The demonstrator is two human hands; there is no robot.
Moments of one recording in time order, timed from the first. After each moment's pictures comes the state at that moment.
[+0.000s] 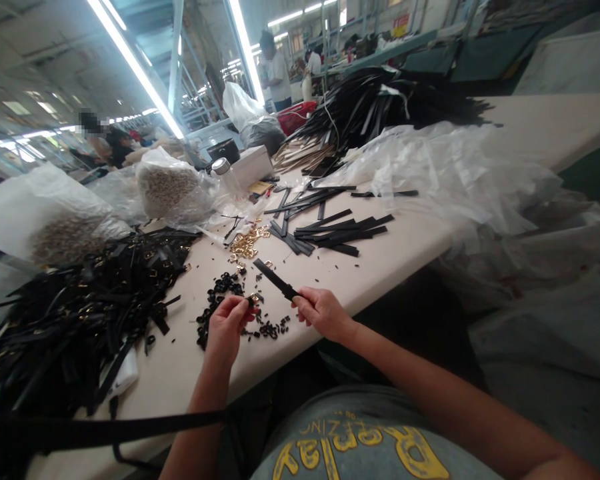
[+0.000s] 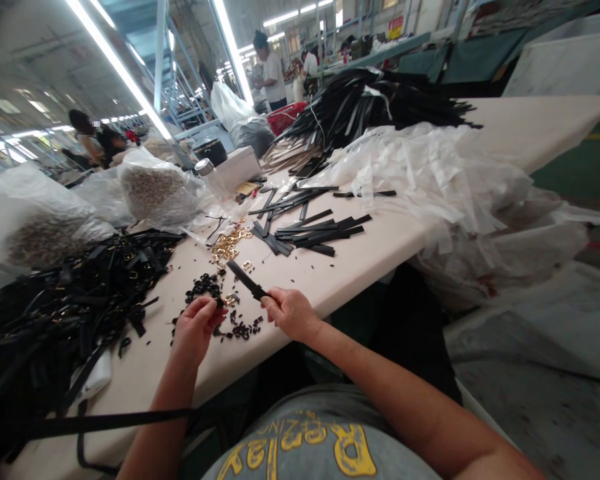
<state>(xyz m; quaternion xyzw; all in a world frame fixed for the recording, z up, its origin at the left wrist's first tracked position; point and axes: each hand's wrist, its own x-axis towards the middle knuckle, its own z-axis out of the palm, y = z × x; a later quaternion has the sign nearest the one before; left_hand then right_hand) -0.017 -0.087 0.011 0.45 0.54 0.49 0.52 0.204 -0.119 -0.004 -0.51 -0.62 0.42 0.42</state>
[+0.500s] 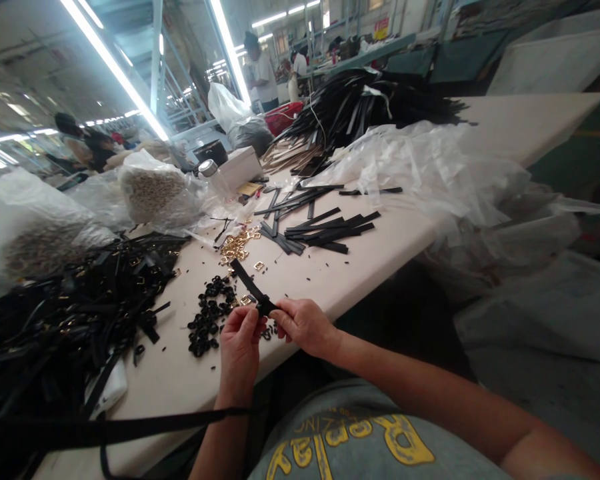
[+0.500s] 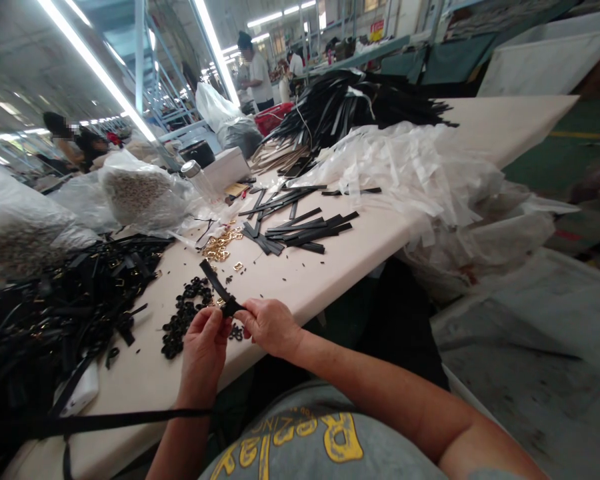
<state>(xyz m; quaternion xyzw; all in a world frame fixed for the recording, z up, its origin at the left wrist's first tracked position) 0.028 -0.122 0.010 0.35 0.46 0.59 0.56 0.180 -0.136 0.019 -0.50 -0.65 0.42 0.39</state>
